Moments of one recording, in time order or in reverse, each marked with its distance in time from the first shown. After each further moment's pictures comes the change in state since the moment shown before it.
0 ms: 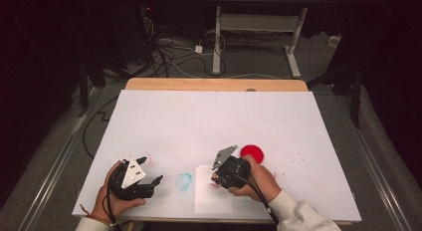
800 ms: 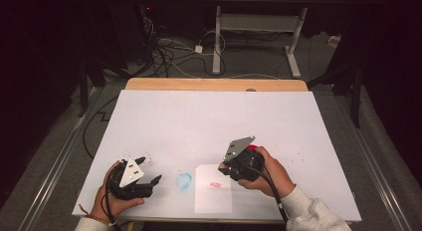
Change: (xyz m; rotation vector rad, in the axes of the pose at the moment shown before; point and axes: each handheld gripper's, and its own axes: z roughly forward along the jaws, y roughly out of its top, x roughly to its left) left arm 0.004 -0.003 0.000 -0.003 -0.008 -0.016; right arm -0.013 -0.004 -0.040 -0.093 -0.037 0.015
